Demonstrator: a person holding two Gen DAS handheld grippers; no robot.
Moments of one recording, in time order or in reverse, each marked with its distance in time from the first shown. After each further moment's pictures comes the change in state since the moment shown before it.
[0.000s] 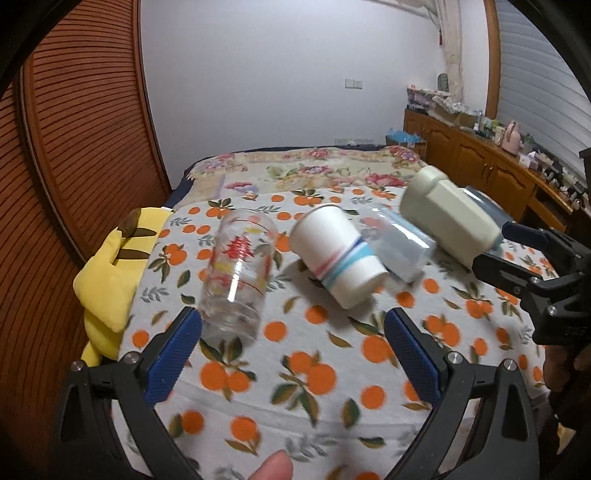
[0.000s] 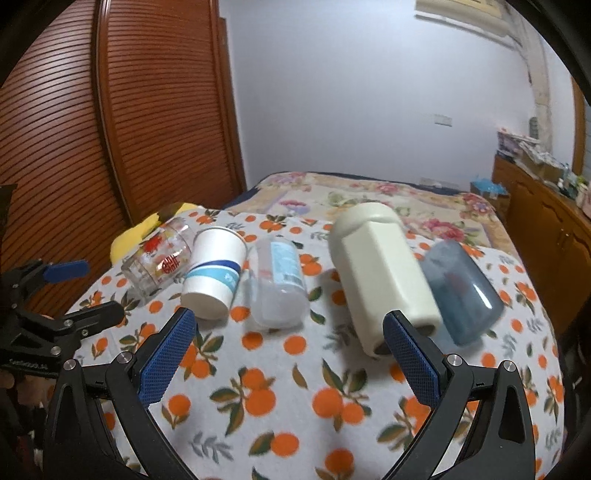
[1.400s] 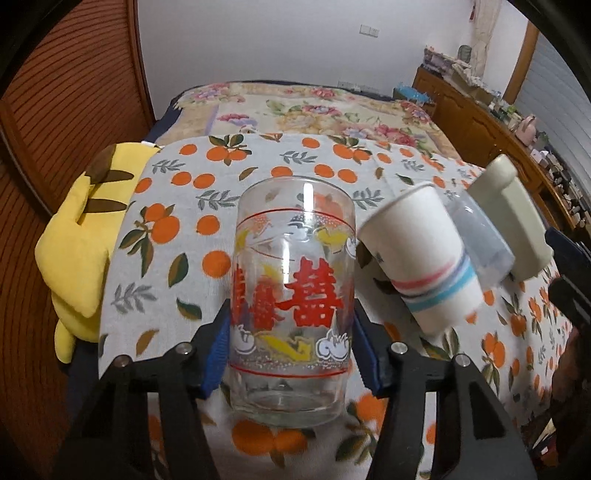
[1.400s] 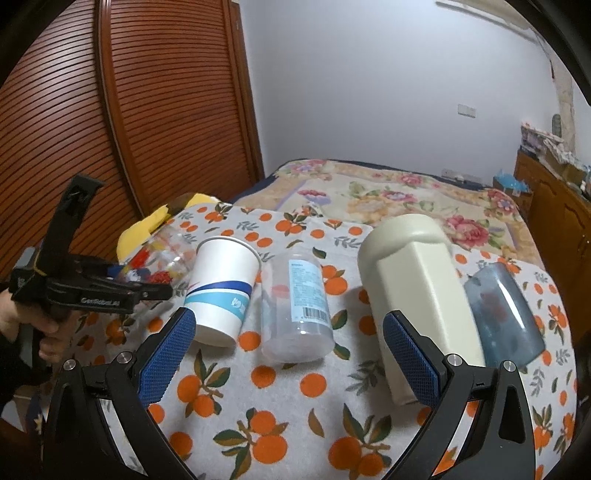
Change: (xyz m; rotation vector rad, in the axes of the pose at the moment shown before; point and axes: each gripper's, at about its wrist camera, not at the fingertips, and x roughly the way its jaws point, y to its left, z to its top) left arm 0.076 0.060 0.022 -0.097 0.260 -0.100; right arm 0.030 0.000 0.021 -0.021 0.042 0.052
